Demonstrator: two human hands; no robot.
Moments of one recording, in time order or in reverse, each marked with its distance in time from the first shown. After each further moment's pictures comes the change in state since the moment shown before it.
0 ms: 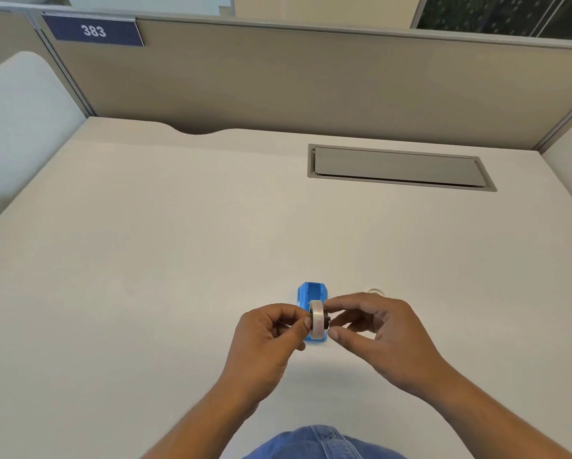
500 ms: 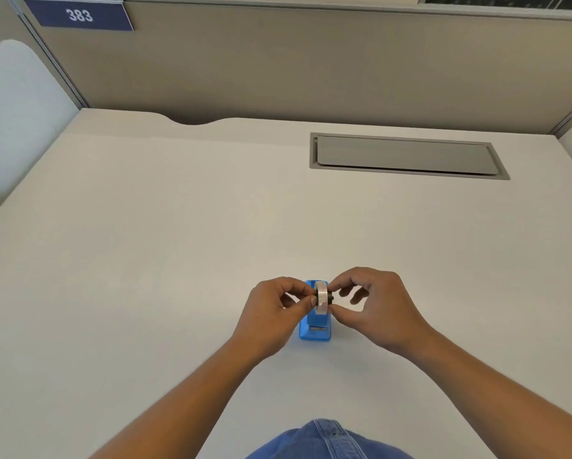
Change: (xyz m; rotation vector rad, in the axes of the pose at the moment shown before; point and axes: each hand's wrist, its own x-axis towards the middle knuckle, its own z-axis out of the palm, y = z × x) left_hand 0.062 -0.012 0.002 0.305 -0.042 0.053; right_hand 0.051 0.031 -0.005 -0.313 0.046 -0.057
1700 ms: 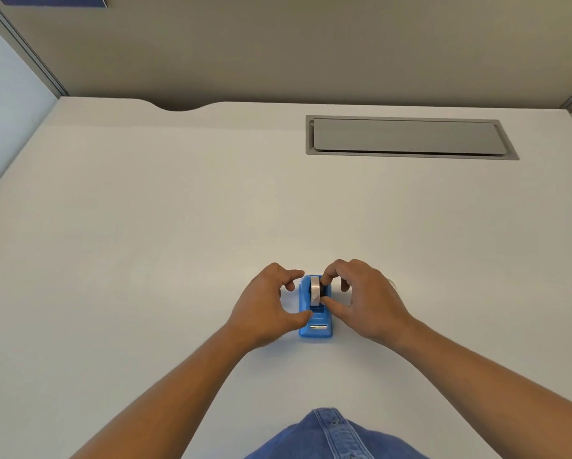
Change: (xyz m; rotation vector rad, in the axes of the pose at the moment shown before) left_hand 0.035 -0.035 -0.001 0.346 -0.085 0.120; right_hand 0.019 0.029 0.023 -0.303 -0.070 0.042
